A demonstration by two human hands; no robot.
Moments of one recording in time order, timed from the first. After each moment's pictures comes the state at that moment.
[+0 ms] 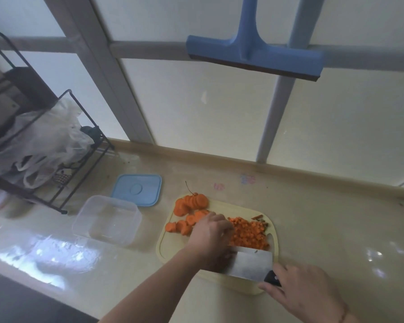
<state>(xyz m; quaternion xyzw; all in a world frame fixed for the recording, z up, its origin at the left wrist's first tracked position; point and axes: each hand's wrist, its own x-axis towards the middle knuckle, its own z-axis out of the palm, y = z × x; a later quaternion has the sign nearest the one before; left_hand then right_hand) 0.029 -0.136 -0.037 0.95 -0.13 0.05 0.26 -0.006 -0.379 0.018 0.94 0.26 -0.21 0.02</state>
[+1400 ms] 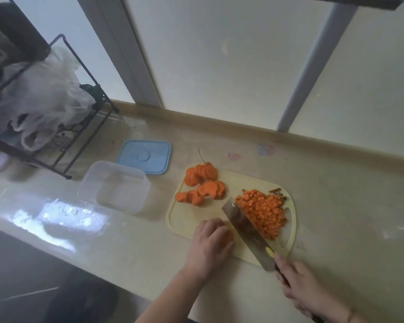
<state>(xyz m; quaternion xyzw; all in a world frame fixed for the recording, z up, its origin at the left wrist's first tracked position) -0.068 -0.123 -0.102 0.93 -0.07 0.14 0.33 -0.052 -0.359 -0.022 0.83 -0.05 -0.39 -0.40</state>
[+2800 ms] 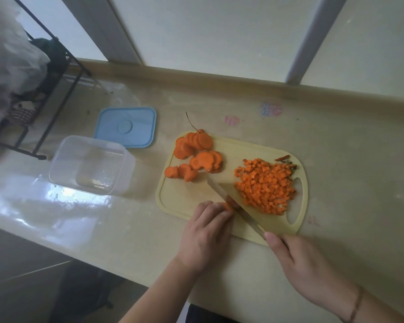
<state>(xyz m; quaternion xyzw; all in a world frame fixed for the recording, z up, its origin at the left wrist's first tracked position) -0.078 -0.125 -0.102 0.93 -0.10 0.18 0.31 -0.045 -0.348 -0.033 0.90 0.10 -0.27 -0.34</state>
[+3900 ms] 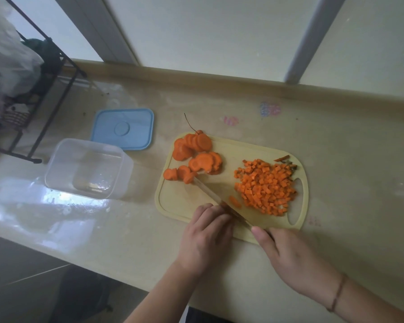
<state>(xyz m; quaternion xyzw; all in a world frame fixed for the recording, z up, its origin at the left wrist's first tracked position) -0.077 -0.123 -0.103 0.92 -0.09 0.18 0.34 -0.035 -0.326 -0.033 0.90 0.14 -0.27 -0.31</state>
